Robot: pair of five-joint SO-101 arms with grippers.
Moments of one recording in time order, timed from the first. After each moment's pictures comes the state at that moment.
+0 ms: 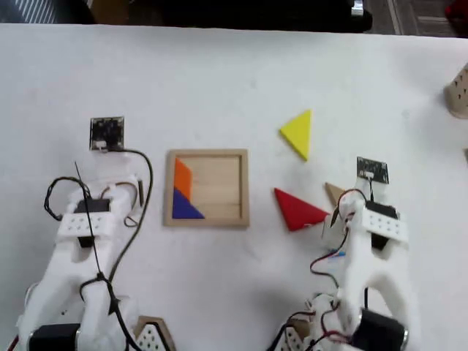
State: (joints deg) left arm -9.3 -28.0 65.2 28.6 5.0; right arm 15.8 -19.0 57.9 56.2 6.9
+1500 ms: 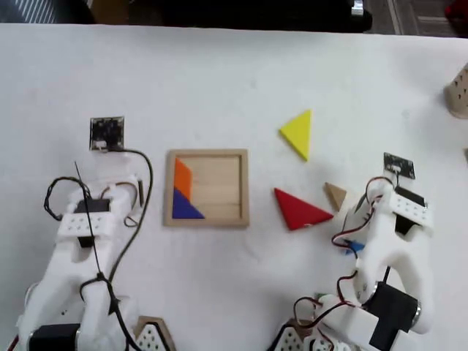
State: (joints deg) left arm -9.3 -28.0 65.2 28.6 5.0; right arm 24.4 -10.7 46.9 59.4 11.5
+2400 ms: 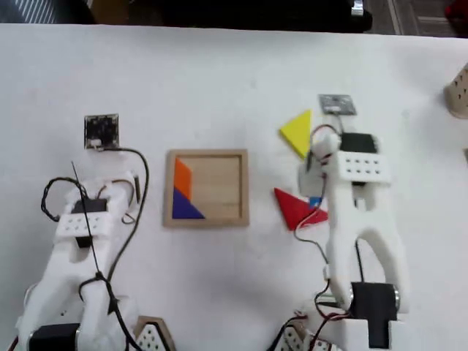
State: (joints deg) left arm -10.6 -28.0 65.2 25.5 5.0; right arm -5.1 -10.4 21.7 78.5 3.6
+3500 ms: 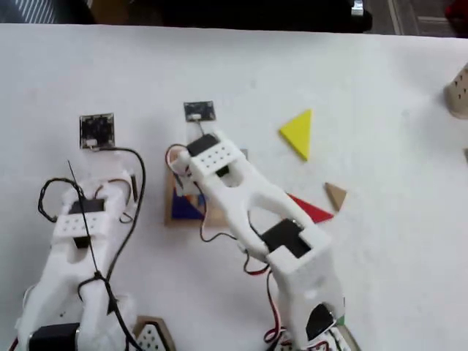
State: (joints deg) left arm -11.6 -28.0 65.2 25.0 5.0; right arm -38.9 27.2 -4.2 66.4 -25.3
